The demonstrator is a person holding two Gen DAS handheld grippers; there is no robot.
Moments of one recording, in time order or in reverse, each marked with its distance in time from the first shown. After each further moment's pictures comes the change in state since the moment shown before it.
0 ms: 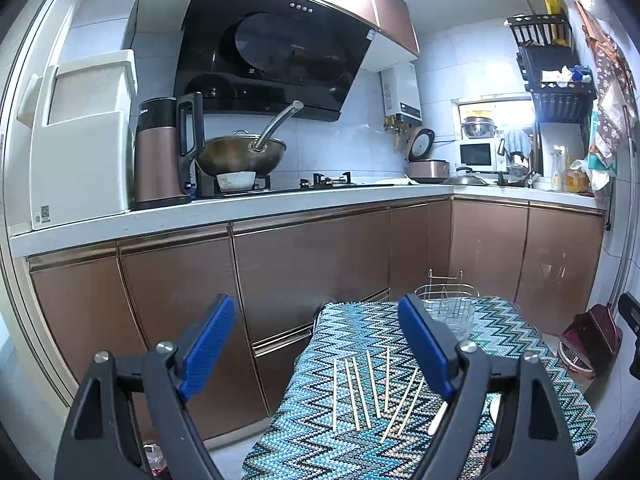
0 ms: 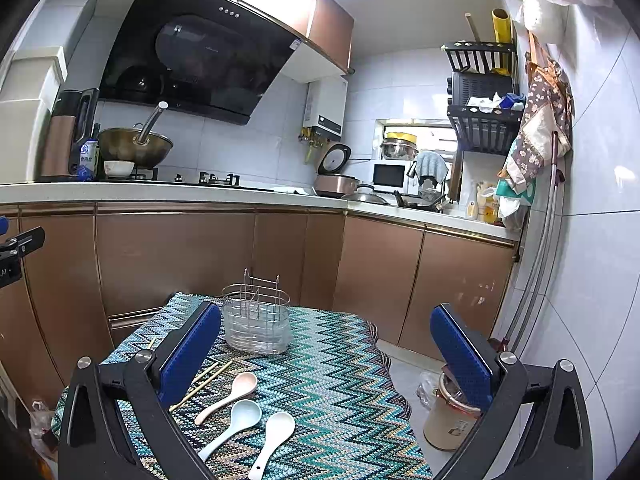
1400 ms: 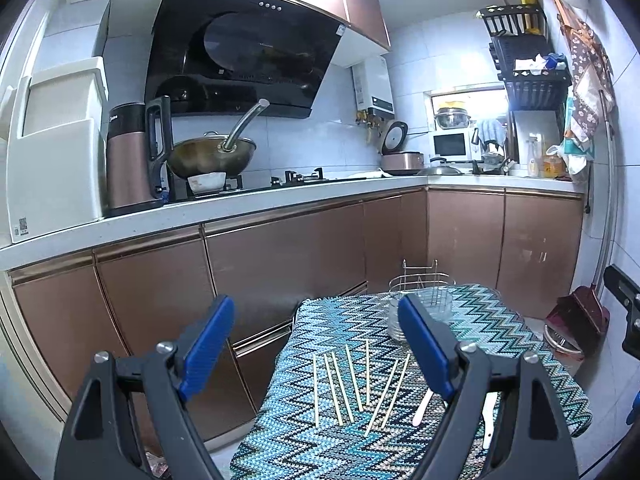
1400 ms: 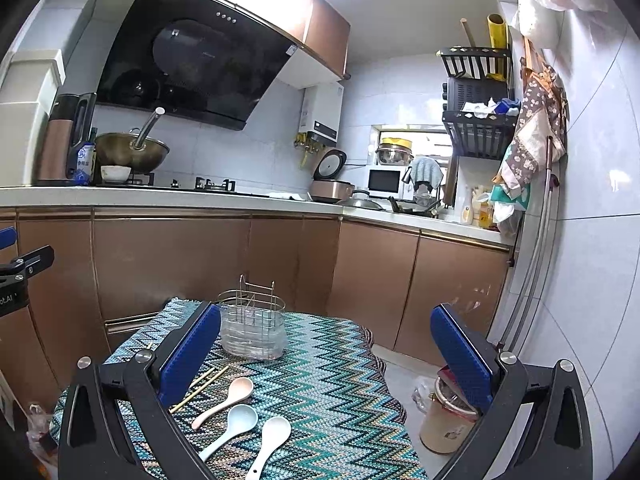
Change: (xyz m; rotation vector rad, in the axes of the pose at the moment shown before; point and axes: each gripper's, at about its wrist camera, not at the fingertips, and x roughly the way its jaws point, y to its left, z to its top) left arm 0.000 -0.019 -0.003 0.053 0.012 -0.086; right arm -0.004 -0.006 0.004 0.002 -0.018 -0.013
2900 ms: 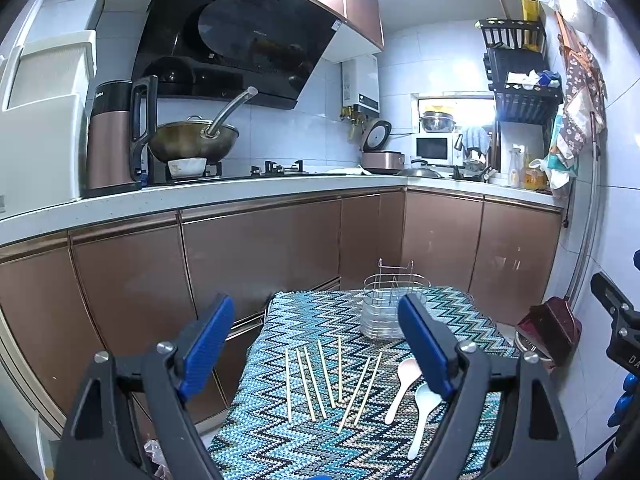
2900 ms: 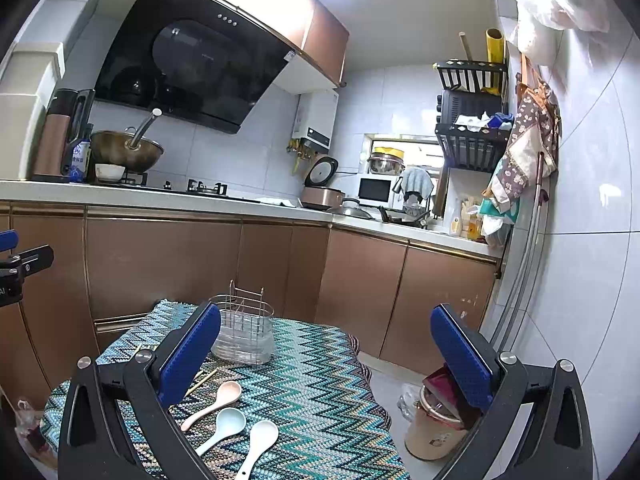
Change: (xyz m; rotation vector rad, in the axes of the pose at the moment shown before) left arm 0.004 0.011 0.004 -0.065 0.032 -0.110; right arm -0.010 0.000 0.006 -0.030 -0.026 -0.044
